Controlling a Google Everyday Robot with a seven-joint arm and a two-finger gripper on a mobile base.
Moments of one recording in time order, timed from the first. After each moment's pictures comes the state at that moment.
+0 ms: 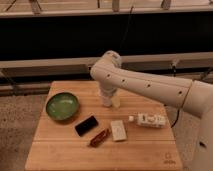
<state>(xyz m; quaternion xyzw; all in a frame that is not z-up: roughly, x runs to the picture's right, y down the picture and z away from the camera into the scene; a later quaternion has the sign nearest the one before) 0.011 0.044 0.760 -0.23 -0.05 -0.30 0.92</state>
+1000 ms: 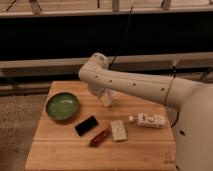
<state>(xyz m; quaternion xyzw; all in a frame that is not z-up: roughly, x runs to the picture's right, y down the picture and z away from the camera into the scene) -0.064 0.051 0.780 -0.21 -0.10 -0.37 0.90</state>
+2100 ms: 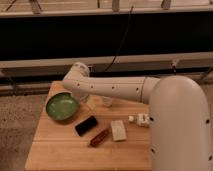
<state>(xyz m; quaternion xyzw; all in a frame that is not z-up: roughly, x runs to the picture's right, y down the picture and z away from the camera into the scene) -0.124 0.080 0.818 -0.20 -0.13 -0.44 0.87</state>
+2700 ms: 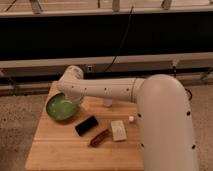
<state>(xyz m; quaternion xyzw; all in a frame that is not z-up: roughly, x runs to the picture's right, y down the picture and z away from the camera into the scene) -0.156 0.089 0.837 -0.20 -0.15 -0.46 0.85</state>
